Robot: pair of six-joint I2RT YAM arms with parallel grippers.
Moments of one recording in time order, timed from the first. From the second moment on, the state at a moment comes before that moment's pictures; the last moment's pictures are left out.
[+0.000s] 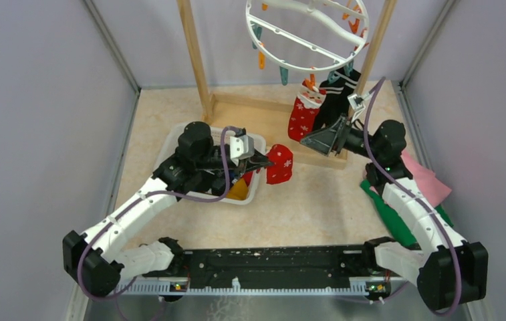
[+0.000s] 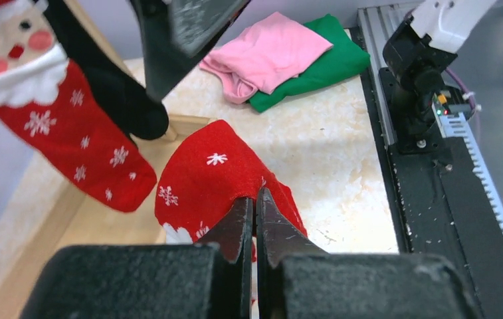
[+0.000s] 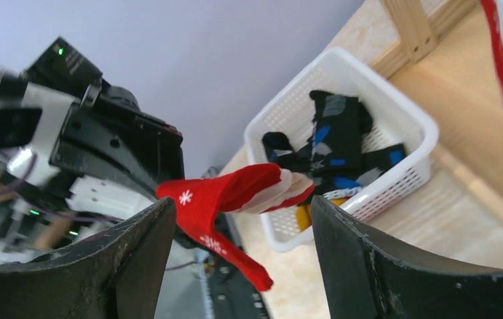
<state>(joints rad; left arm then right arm) -0.64 1.09 0.96 -0.01 0.83 0.27 0.21 1.04 0.75 0.42 -0.92 0.77</state>
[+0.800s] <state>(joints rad) -0.76 1.27 1.13 -0.14 0.90 0.48 0.33 1.23 0.67 0.62 -0.96 1.35</state>
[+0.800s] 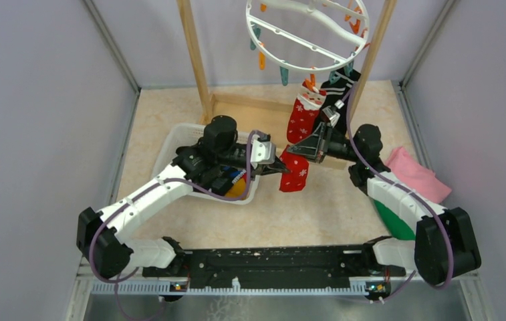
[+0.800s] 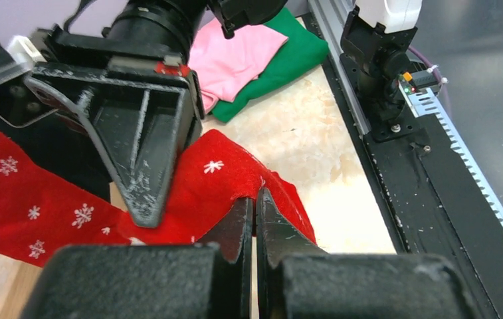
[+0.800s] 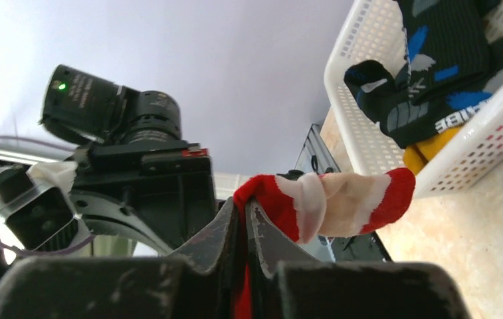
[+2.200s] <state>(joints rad) -0.68 1.60 0.61 1.42 0.66 -1.38 0.37 0.84 0.64 0.56 -1.20 -0.03</state>
